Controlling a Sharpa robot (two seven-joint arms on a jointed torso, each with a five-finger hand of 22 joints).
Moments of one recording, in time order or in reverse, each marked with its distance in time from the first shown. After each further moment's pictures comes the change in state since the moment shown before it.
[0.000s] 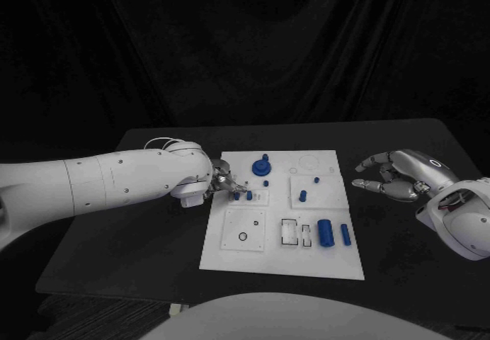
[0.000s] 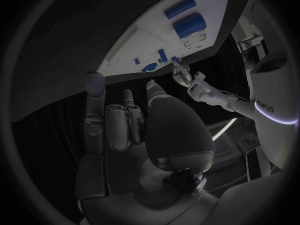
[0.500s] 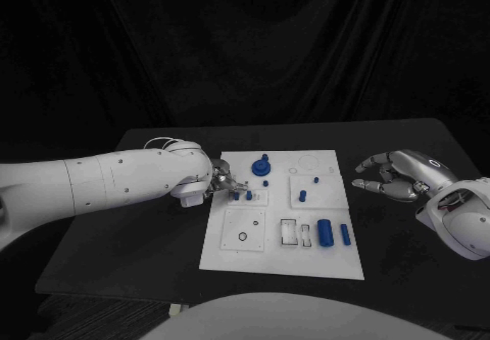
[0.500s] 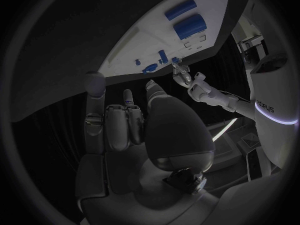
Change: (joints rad) left arm 0.000 0.002 0.000 -0.006 0.002 -0.001 0.005; left_hand -0.036 0.036 -0.049 0.000 -0.006 0.002 0.002 -0.003 0.012 0.003 0.003 0.000 0.000 -0.004 0.004 0.000 0.000 0.000 0.001 0.002 0.000 0.000; right arm -0.001 0.002 0.000 -0.005 0.000 0.005 -0.002; right_hand 0.002 0.001 0.003 -0.003 0.019 0.003 0.003 0.000 -0.002 0.000 0.000 0.002 0.000 0.000 0.000 0.000 -0.001 0.000 0.000 0.000 -0.005 -0.001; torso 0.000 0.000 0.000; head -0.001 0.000
